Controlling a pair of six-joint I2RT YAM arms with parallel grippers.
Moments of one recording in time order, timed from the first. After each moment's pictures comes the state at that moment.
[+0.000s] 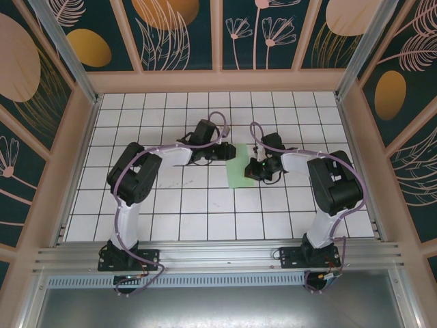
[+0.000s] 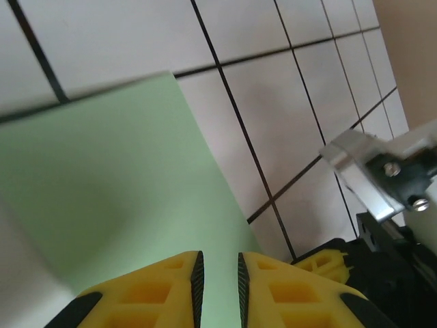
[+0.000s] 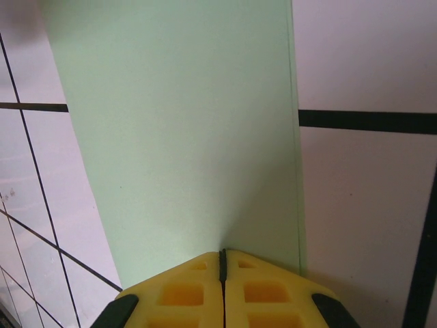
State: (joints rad) left arm -0.60 2.09 1.29 0.05 0.52 -0.56; right arm 0.37 1.78 0.90 -0.30 -0.50 0.50
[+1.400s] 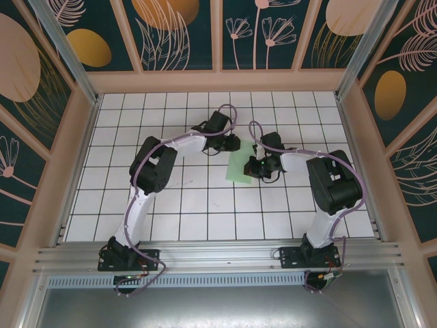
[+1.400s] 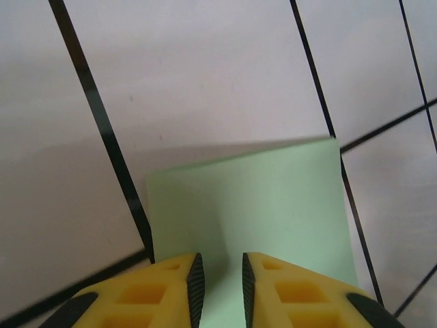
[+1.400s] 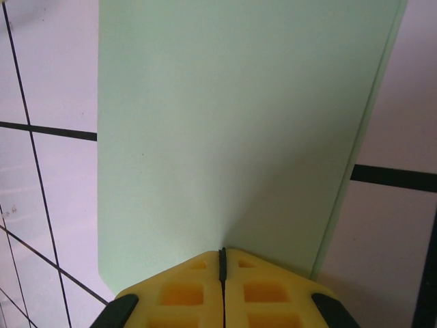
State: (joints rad) left arm -0.60 2.37 1.75 -0.25 0.30 -0.50; right arm 0.38 1.79 0.90 -0.24 -0.48 0.49
